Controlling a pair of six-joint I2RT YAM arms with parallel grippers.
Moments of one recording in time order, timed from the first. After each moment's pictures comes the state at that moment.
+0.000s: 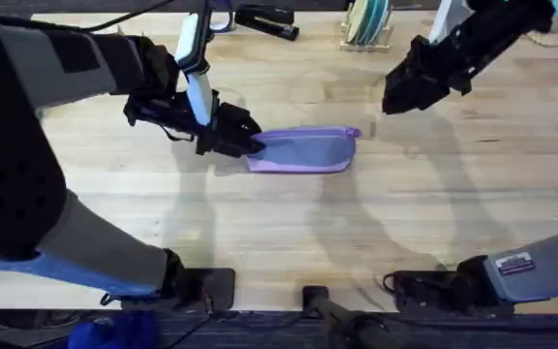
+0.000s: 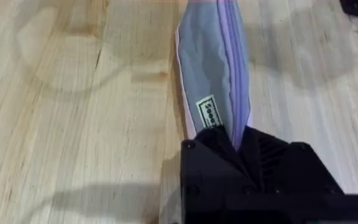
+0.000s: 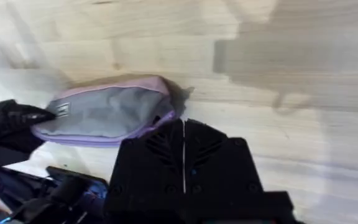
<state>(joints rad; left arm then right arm) 0.07 1.74 1.00 -0.98 1.02 1.60 0.09 1.73 1.46 -1.21 -0.35 0.28</state>
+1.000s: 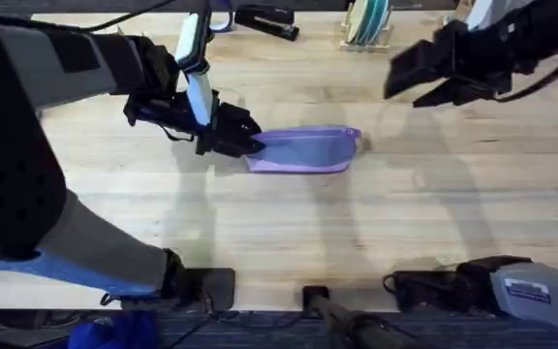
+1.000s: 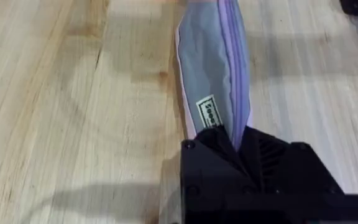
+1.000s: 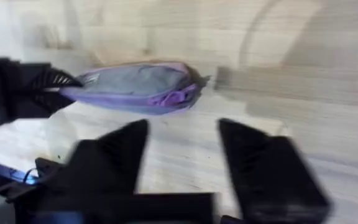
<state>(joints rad) 0.07 1.74 1.00 -0.98 1.02 1.60 0.15 1.39 1.36 -1.18 -0.31 0.25</state>
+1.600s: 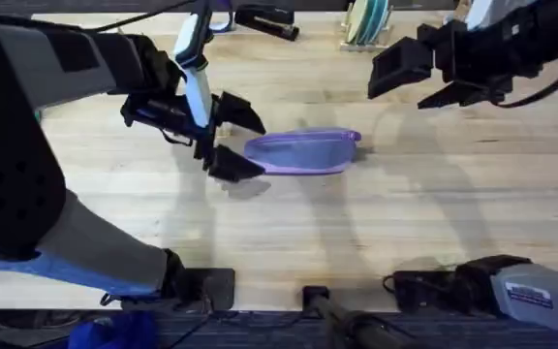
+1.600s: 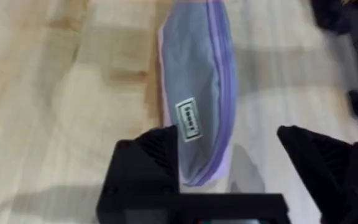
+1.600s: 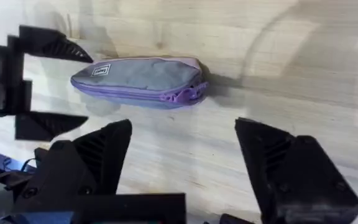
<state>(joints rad) 0.07 1.74 1.01 -1.09 1.02 1.60 0.20 1.35 1.36 -1.19 -0.31 0.25</state>
